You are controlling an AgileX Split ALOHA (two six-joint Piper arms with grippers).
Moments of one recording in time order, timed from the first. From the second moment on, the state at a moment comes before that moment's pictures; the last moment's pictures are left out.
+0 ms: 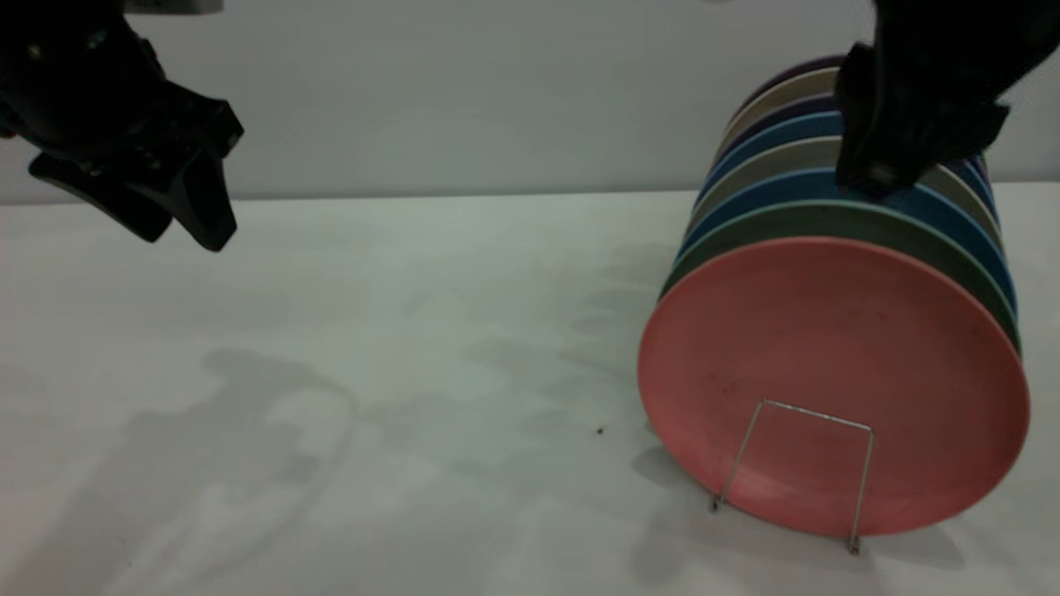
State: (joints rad) left arm -0.20 1.77 -1.16 -0.11 0.61 0.17; right arm 0.64 1.48 -1.04 -0.35 0.75 -0.12
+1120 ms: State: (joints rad) left arm -0.20 1.23 -1.15 -0.11 0.82 0.19; right arm 0.33 0.89 -1.04 0.07 0.93 -0.16
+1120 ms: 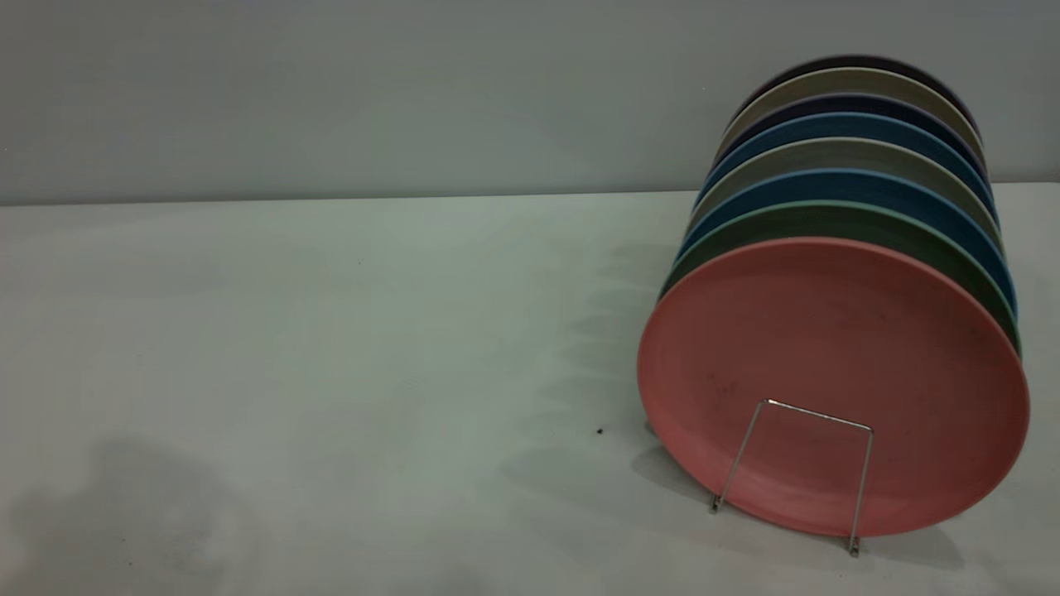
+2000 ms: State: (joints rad) left arm -0.20 0.66 -0.83 -0.11 0.99 0.16; right arm 0.33 0.41 -0.70 0.11 1.07 -0.15
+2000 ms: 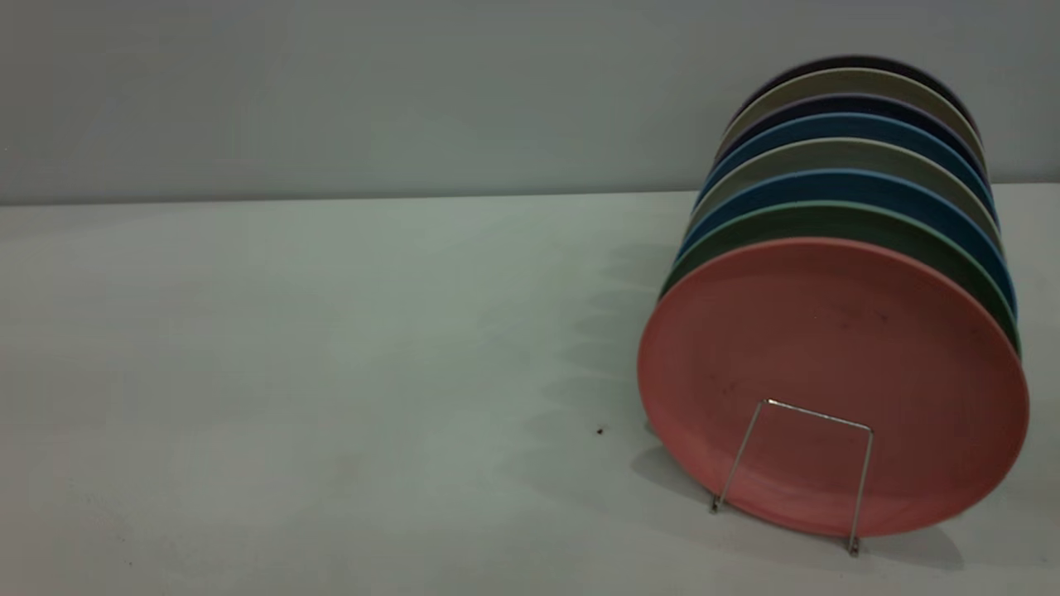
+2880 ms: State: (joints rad) left arm -0.20 0.19 -0.51 0.08 1.05 -0.01; right arm 0.33 0.11 -0.49 0.04 1.12 -0.13
